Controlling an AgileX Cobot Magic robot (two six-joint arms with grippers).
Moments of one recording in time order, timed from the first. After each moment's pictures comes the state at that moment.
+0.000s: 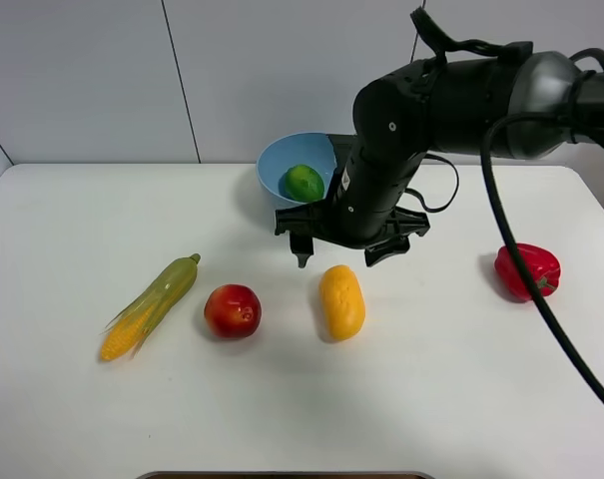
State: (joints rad) left arm -0.01 0.00 -0.44 0.12 1.10 -0.19; right arm 0.71 1.79 -1.28 0.01 0.88 0.65
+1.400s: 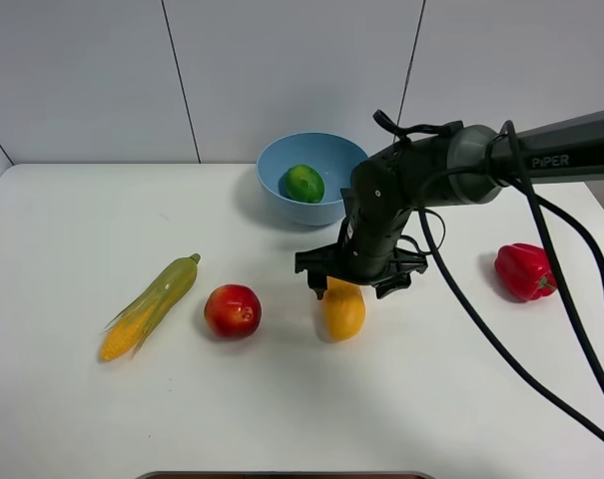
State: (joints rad) left arm -0.01 0.00 -0.44 0.13 1.10 -0.19; right arm 0.64 1.97 -1.17 -0.02 0.69 0.66
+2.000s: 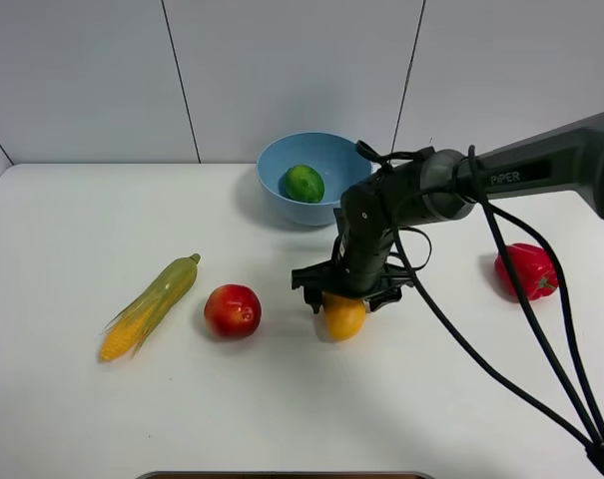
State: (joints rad) left arm -0.01 0.00 -0.44 0.13 1.10 -0.19; right arm 0.64 2.06 -1.17 0.00 0.62 0.64
